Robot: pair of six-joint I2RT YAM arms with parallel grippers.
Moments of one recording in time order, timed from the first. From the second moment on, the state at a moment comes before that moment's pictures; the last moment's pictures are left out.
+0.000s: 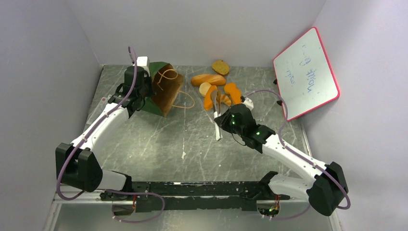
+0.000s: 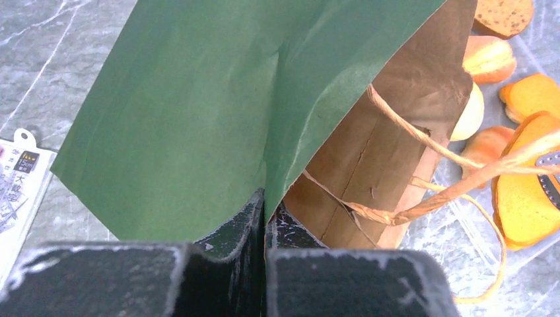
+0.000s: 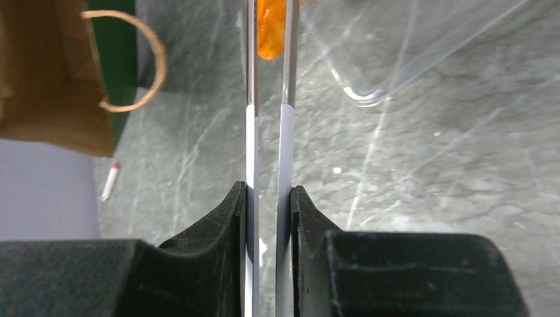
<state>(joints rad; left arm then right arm) -0.30 1.37 1.12 -0.22 -0.21 -0.23 0.69 1.09 0.75 -0.22 0.21 0.94</state>
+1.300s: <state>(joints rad) -0.26 1.37 1.22 -0.24 -0.04 -0.29 0.68 1.19 0.75 -0.36 0.44 0.92</state>
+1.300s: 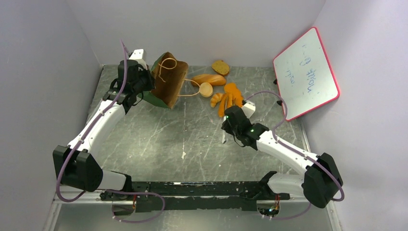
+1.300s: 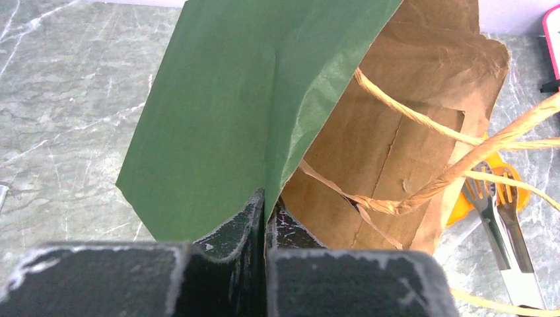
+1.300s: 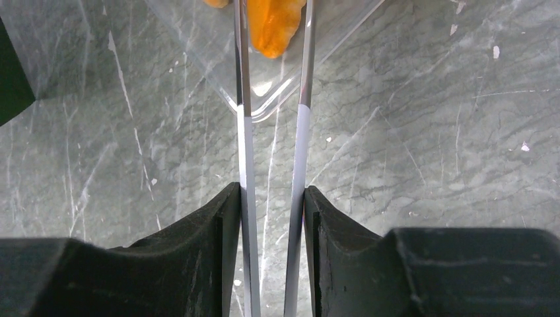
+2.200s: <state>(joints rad) -0.23 1.37 1.22 -0.24 -0.01 -0.30 0.68 1.09 0.75 -0.44 0.48 0.96</state>
